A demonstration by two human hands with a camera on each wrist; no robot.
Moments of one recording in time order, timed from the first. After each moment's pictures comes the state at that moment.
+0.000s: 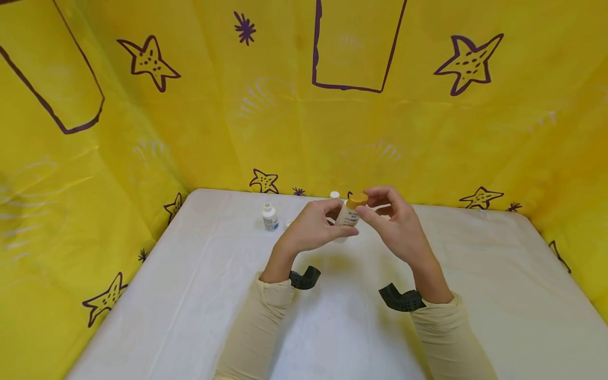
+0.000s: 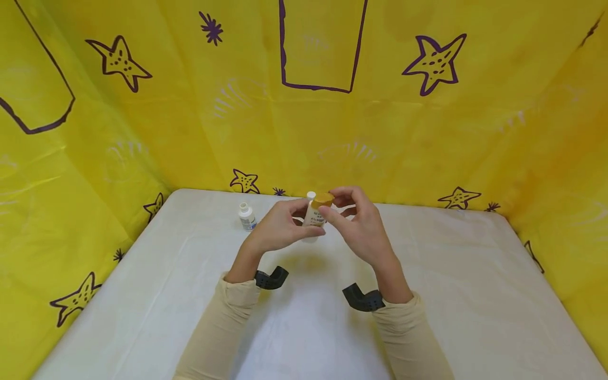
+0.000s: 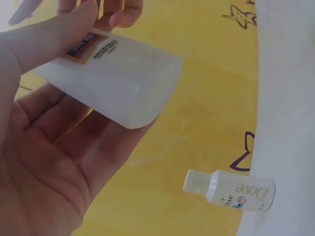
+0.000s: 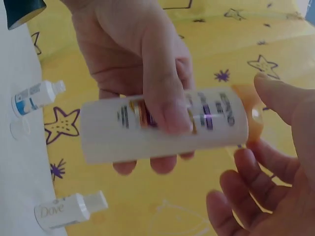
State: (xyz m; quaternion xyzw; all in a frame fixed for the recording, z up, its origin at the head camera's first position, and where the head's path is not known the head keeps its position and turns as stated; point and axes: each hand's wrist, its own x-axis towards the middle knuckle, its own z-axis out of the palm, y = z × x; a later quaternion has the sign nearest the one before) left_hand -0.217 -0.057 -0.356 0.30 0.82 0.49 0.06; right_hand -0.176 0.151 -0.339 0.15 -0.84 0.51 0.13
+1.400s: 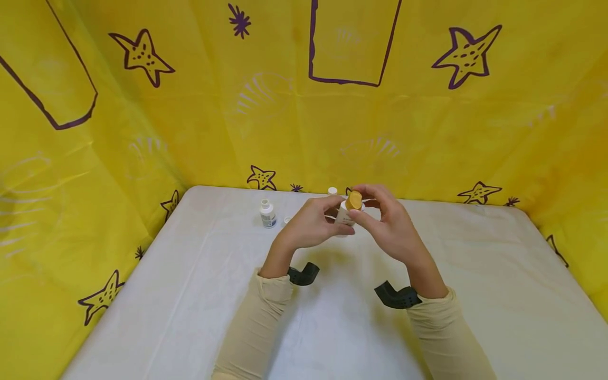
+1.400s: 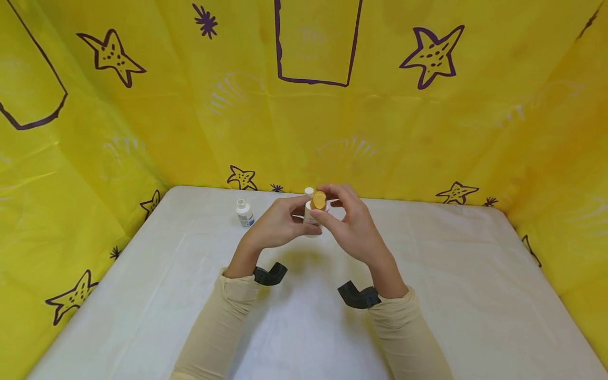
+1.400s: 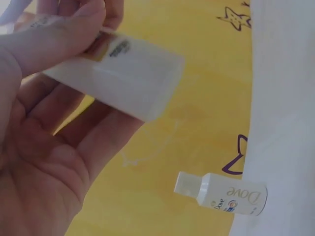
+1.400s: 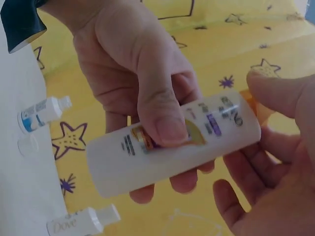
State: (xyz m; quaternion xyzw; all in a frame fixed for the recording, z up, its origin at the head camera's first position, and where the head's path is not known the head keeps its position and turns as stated) left_hand -0.221 -0.053 -0.362 0.33 0.80 0.50 0.06; right_hand -0.175 0.145 -0.344 0.24 -0.81 0.51 0.16
